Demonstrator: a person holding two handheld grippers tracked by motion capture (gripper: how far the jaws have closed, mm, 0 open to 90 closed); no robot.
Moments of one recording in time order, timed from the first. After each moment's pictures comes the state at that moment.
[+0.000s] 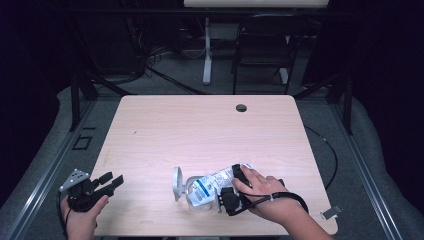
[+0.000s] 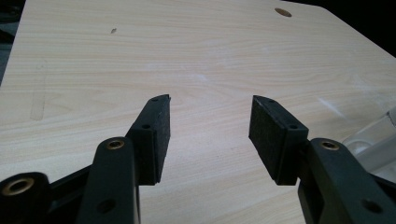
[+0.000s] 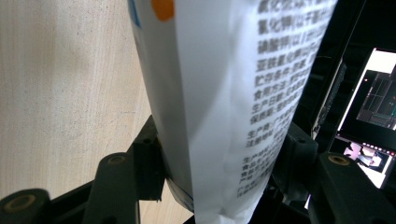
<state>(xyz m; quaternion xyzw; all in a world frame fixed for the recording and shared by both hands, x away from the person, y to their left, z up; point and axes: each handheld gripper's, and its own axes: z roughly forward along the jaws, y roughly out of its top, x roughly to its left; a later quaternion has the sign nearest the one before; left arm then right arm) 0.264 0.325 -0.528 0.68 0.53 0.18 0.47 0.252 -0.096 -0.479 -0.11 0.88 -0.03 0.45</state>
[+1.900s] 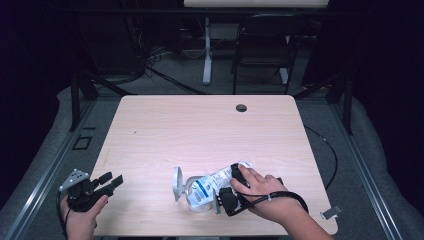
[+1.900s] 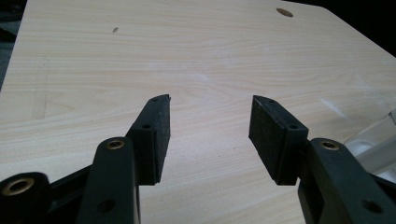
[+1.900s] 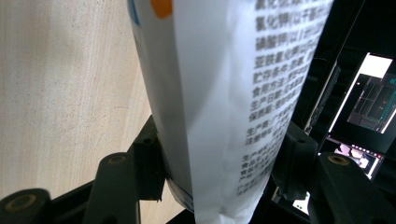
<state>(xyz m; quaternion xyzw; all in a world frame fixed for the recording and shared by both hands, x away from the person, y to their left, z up) 0.264 0.326 -0.529 0.68 0.54 0.18 0.47 0.251 -0.091 -0.476 -0.12 0.88 -0.05 0.46</state>
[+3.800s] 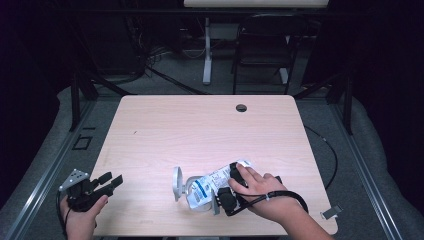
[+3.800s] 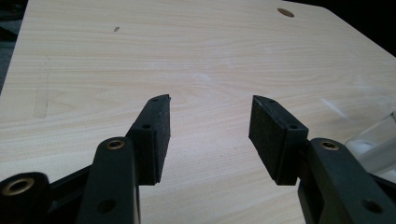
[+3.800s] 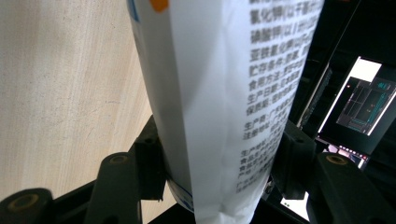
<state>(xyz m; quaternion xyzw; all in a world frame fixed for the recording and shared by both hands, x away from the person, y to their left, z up) 0.265 0.328 -0.530 0.68 0.54 0.18 0.47 0.251 -0.088 -0.474 -0.14 0.87 -0.06 0.47</state>
